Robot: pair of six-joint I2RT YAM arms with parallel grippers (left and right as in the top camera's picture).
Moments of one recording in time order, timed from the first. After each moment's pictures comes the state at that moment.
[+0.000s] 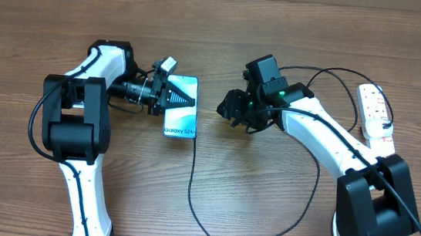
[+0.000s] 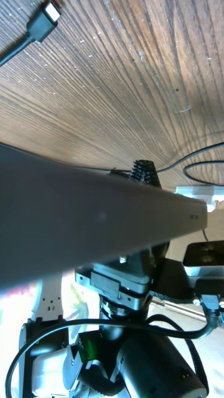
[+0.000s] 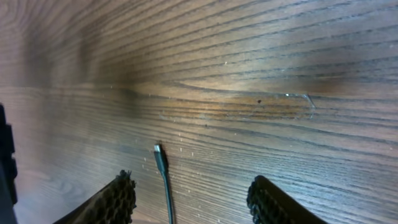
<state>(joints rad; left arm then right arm) 0.00 2.29 1.59 -1.51 1.34 0.58 0.47 1.82 1.27 -0.60 -0.33 0.64</state>
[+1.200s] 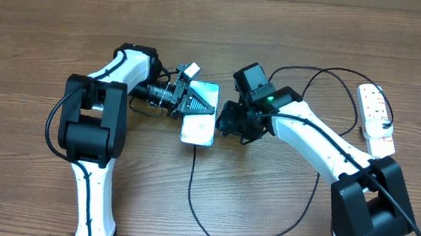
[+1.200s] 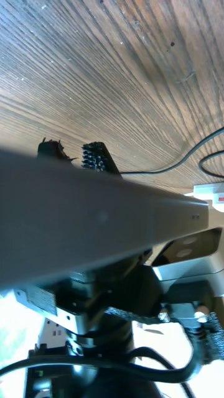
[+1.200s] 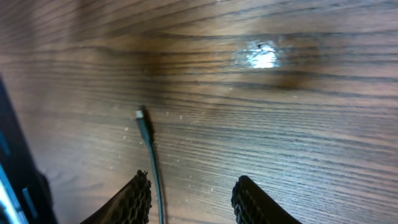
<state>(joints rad) -0.13 2.29 1.58 -1.35 1.36 0.49 0.55 1.82 1.27 -0.70 -0.26 0.68</state>
